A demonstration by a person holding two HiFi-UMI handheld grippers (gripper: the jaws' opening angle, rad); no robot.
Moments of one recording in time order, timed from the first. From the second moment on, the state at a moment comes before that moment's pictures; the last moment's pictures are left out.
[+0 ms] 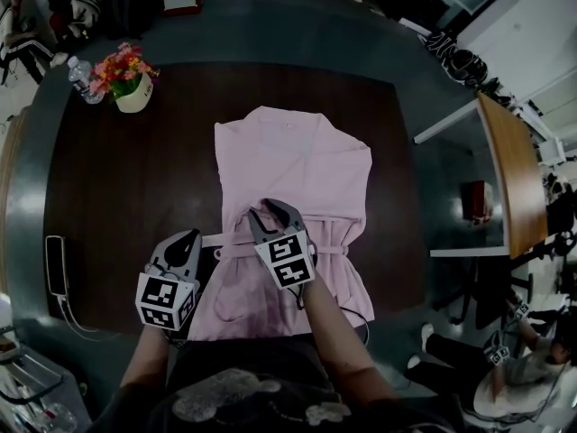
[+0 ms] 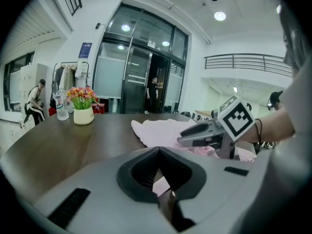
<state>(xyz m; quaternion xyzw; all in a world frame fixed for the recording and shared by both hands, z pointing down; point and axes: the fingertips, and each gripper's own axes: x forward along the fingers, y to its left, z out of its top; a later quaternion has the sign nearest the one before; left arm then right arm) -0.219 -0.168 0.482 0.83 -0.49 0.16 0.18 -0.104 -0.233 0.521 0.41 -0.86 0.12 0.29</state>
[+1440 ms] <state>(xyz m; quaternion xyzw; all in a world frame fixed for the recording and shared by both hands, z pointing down) -0.242 -0.160 0.475 0.82 -0.53 0.14 0.18 -0.052 -0.264 0.480 0.47 -0.81 0.13 0.32</state>
